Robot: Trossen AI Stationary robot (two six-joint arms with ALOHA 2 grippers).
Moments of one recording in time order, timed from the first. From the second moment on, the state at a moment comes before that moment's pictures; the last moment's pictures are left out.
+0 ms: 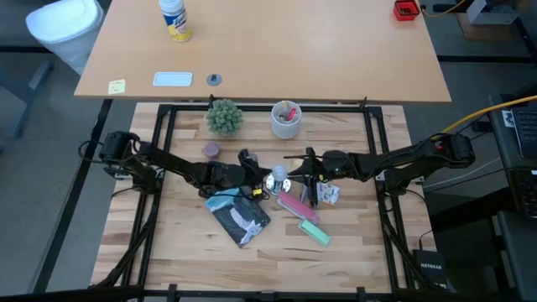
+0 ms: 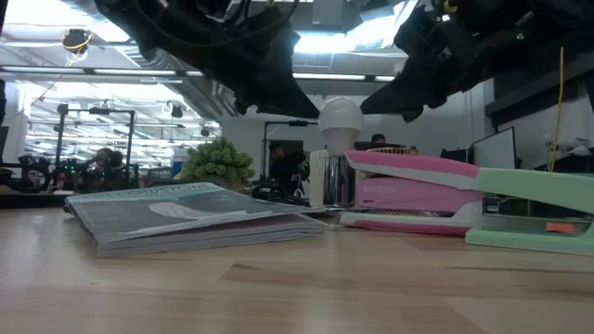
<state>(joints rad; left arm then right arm) -0.11 1.65 0.82 0.43 -0.50 -0.13 0.00 1.31 0.53 0.39 -0.03 0.06</state>
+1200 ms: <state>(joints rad) -0.16 1.62 0.82 0.43 -0.36 -0.08 0.00 1.36 0.53 0.48 0.22 -0.01</state>
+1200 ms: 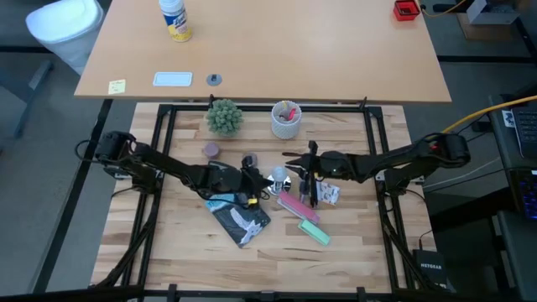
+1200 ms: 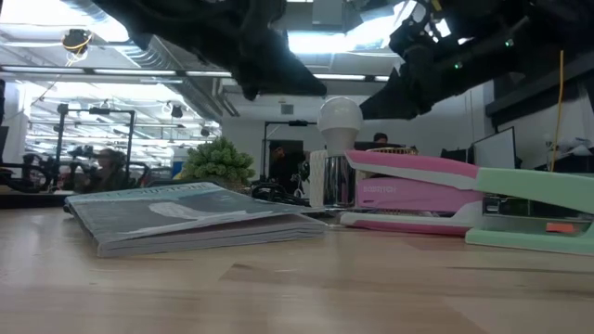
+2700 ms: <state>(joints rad) -0.16 1.65 0.82 0.26 -0.68 -0.16 0.00 1.33 0.53 0.40 -0.01 0.03</state>
